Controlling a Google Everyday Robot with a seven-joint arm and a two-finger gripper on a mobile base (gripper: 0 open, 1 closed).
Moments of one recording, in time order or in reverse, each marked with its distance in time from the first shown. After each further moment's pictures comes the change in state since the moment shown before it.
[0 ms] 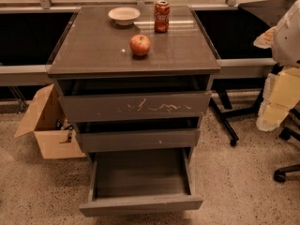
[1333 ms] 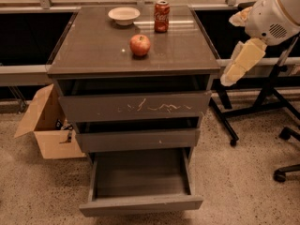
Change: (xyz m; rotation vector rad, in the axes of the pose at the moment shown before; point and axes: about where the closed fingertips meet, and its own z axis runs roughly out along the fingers) arm -0.048 -0.109 0.044 0.046 -0.347 0.029
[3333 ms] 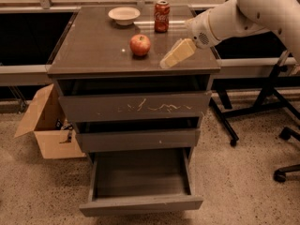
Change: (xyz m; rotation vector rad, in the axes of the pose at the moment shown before) arm -0.080 -0.075 0.142 0.044 -0.309 0.164
